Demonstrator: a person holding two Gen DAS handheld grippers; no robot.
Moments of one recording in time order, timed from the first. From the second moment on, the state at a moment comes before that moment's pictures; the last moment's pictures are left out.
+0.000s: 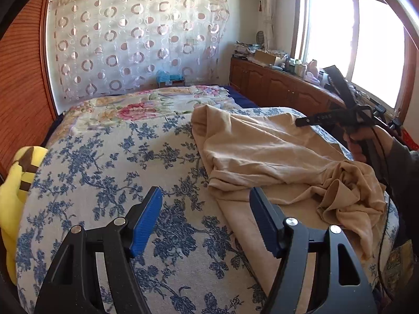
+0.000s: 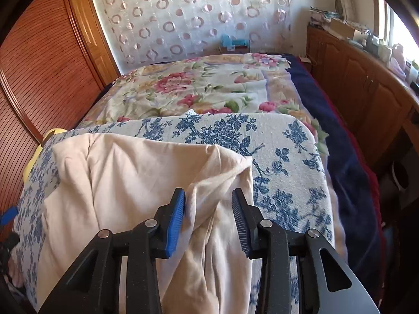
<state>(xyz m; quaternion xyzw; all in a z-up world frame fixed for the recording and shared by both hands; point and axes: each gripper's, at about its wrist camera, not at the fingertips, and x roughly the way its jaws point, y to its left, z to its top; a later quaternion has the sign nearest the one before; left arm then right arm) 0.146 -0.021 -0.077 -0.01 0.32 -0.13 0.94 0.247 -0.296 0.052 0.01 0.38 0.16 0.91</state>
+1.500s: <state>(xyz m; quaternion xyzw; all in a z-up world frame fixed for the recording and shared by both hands) 0.133 0.024 -0.081 -0.06 0.34 -0.11 0.93 0.183 -0.061 0.030 -0.20 0.36 0.34 0.84</state>
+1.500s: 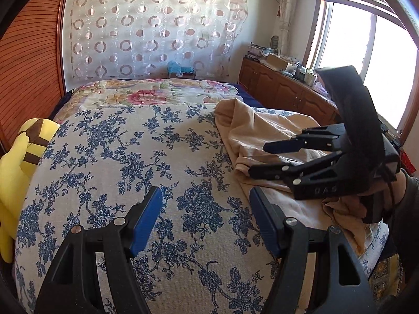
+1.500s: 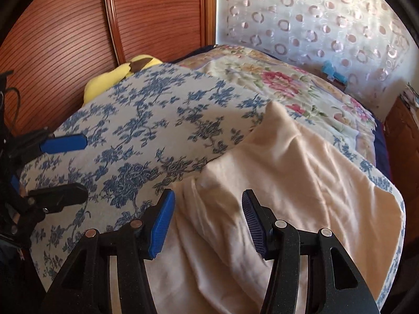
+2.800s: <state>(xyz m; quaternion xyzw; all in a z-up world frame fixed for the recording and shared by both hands) 0.129 -0.005 -0.087 -0.04 0.35 -0.14 0.92 0.211 -0.238 0.090 -0.06 0.32 0.13 0.94</state>
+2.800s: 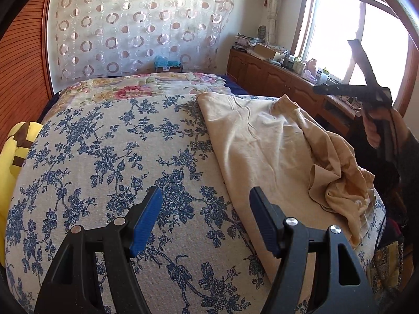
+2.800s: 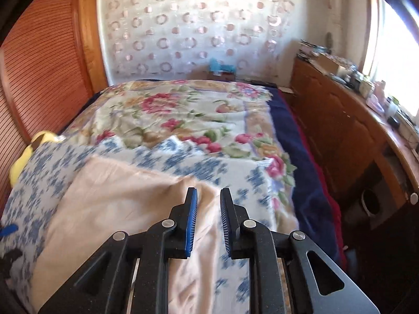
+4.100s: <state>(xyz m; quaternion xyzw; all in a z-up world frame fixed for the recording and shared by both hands) 0.117 -0.019 -0.083 -0.04 0.36 -0.17 0.92 0.081 -0.248 0.030 -0.11 0.34 0.30 0.89</state>
